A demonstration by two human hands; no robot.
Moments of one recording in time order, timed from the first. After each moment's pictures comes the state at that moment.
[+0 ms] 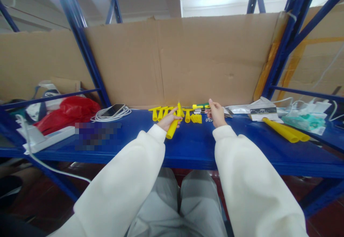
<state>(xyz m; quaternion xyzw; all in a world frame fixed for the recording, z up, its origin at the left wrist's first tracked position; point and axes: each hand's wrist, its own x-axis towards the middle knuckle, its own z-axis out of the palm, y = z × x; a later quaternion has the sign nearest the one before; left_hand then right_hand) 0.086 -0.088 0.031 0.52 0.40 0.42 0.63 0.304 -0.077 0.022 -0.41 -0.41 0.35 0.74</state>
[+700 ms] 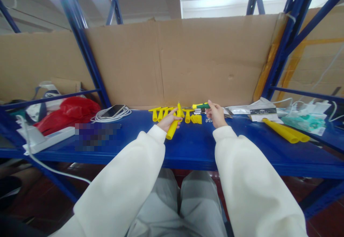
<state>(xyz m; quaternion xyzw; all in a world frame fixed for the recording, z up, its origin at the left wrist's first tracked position) 0.084 -0.090 0.035 0.51 0.41 0.41 0.63 0.298 -0.085 0.027 -0.39 -0.41 0.36 0.74</state>
